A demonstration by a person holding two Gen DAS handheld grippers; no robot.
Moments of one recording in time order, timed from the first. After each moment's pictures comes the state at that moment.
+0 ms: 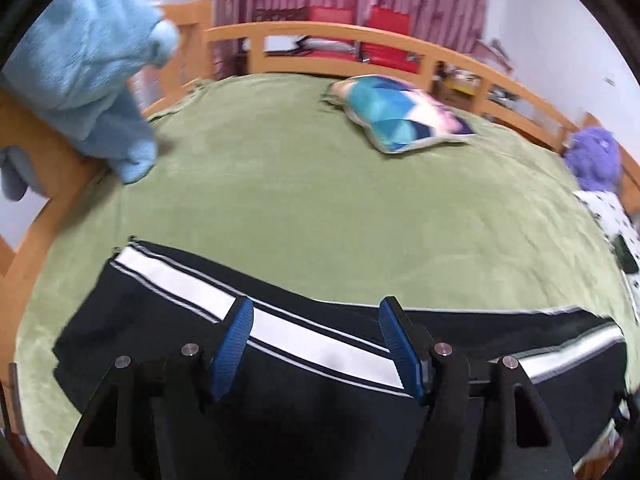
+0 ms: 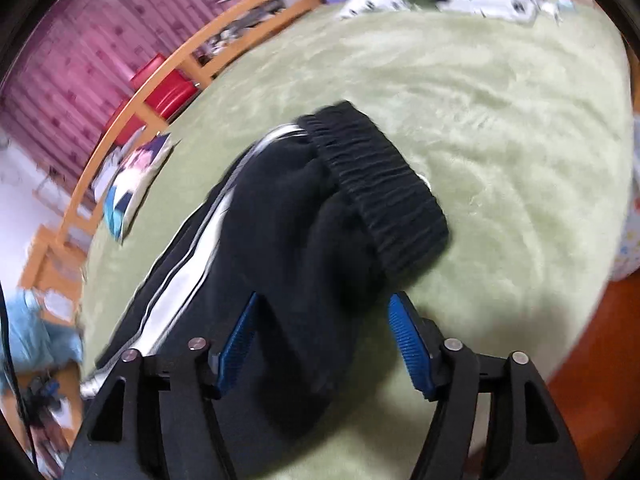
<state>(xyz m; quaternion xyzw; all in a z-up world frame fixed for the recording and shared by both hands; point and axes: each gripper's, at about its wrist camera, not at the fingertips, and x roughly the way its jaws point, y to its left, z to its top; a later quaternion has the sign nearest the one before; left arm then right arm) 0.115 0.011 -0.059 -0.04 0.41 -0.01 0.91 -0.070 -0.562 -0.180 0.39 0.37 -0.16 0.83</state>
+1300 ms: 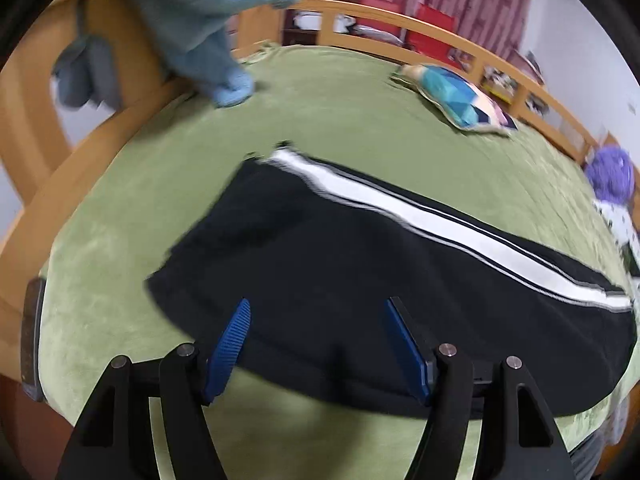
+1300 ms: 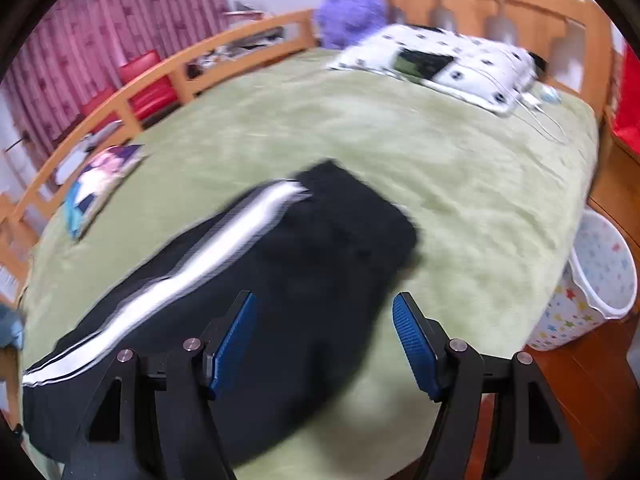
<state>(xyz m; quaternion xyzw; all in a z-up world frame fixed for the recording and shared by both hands) 0.014 0.177 -0.112 -0.10 0.43 0.04 0.89 -0.073 -0.557 -0.108 0.23 0.36 -0.24 0.87</state>
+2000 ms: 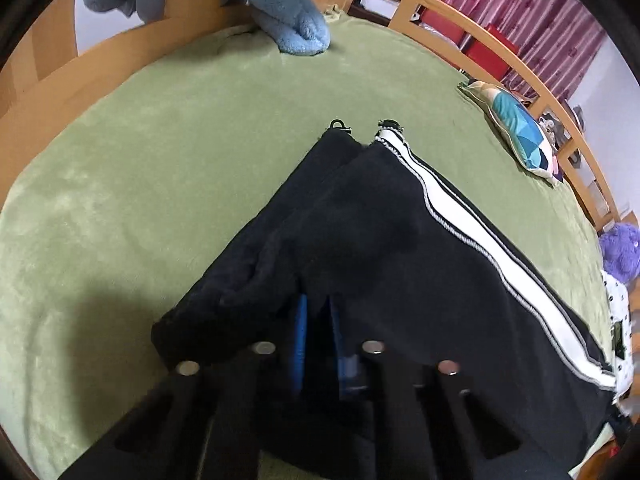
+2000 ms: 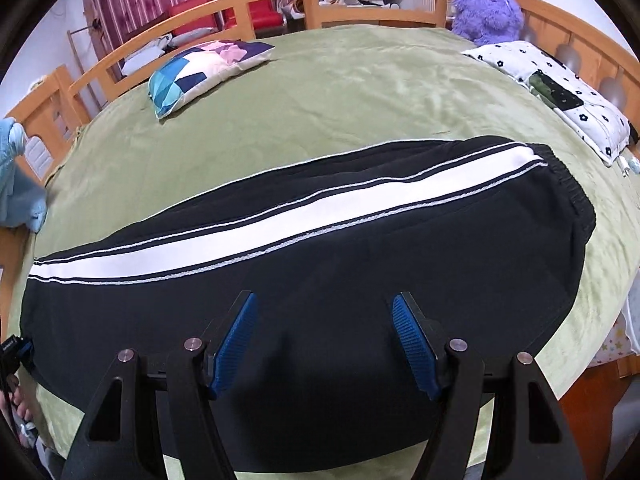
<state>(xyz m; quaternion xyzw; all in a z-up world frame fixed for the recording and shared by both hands) 0.089 0.252 -0.183 -0.22 0.46 0.07 0.85 0.002 -0.338 -0.115 0.13 0.44 -0.13 0.88</state>
